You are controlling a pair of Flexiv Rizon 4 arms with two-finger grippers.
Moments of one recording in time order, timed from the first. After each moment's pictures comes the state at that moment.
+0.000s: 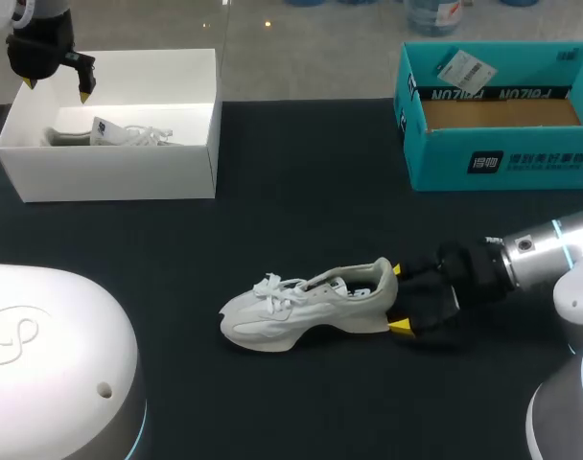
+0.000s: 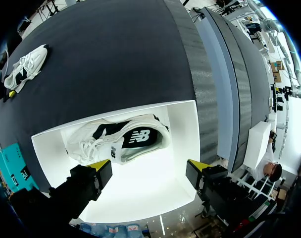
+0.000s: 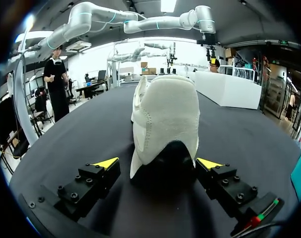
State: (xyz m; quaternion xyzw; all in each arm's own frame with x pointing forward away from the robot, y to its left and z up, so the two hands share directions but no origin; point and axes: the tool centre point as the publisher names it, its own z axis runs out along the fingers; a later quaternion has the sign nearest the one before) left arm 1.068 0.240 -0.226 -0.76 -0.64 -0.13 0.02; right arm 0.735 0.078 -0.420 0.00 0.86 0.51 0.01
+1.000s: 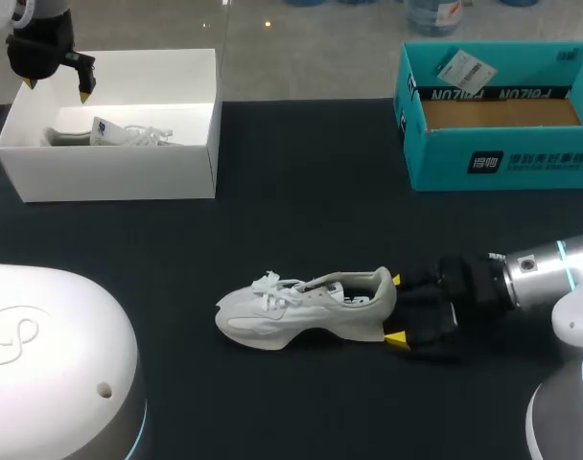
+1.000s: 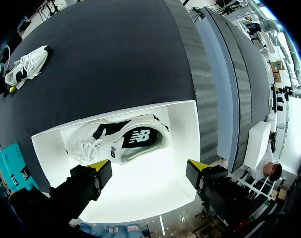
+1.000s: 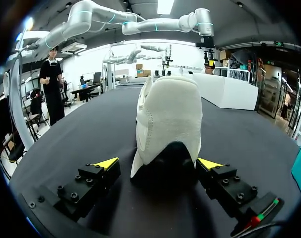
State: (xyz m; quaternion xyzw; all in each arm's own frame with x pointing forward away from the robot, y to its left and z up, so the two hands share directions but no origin) left arm 1.068 0.240 -0.226 -0.76 -0.64 -0.13 0.02; right arm 0.716 0.085 -0.422 0.02 0.85 0.52 0.02
